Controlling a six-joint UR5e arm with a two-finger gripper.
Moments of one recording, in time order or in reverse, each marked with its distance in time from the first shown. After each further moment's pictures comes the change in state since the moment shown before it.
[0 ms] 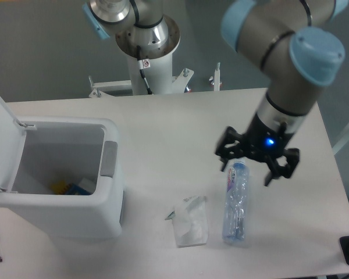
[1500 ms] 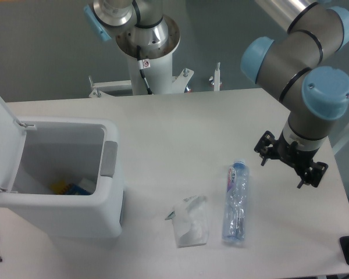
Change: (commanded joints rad) arm 0.037 0.000 -0.041 0.068 0.145 0.354
